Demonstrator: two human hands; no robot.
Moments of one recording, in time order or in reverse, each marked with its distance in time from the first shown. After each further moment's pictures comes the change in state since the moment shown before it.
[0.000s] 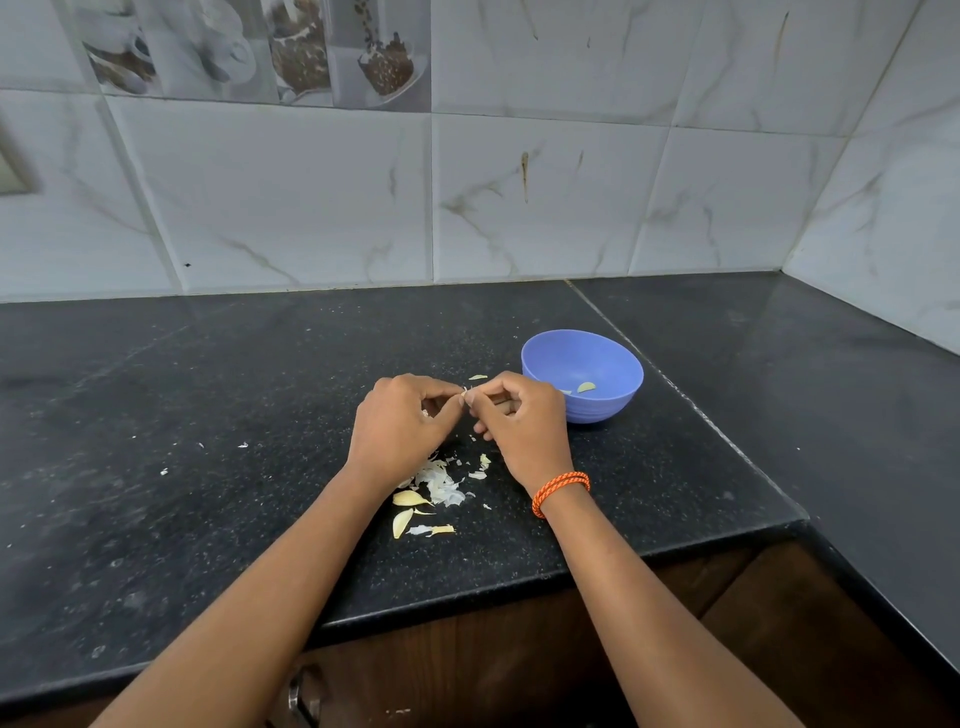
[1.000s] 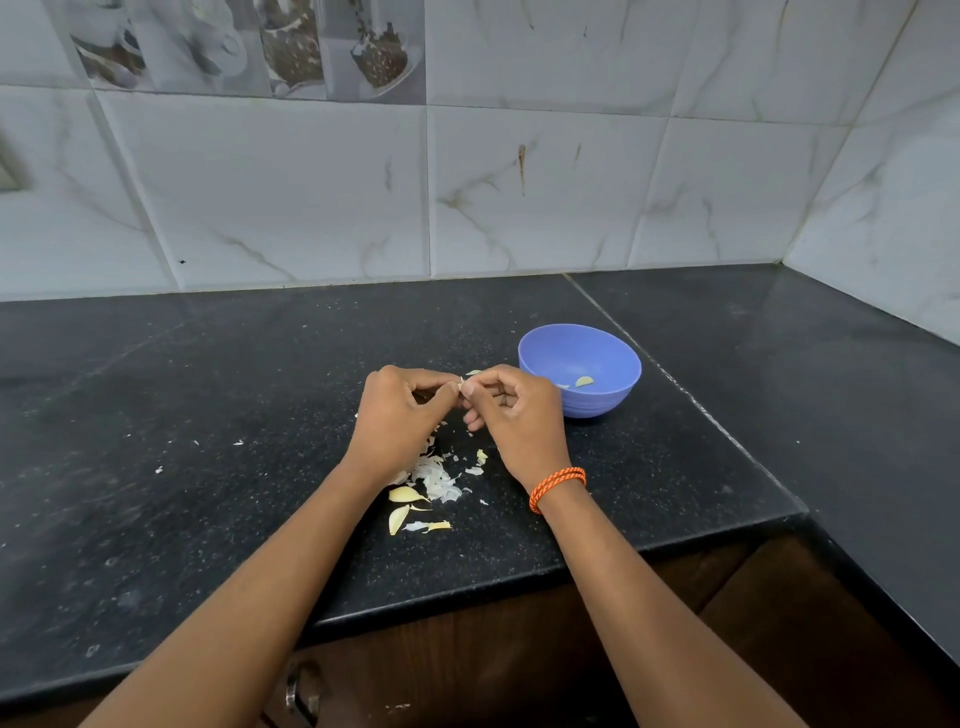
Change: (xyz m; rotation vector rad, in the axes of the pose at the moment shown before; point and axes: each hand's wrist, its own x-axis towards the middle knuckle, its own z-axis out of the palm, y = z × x) left_hand 0.000 0.002 0.002 -0.341 -0.008 -0.076; right_hand -0.001 0.001 0.001 0.125 -0.022 -0.038
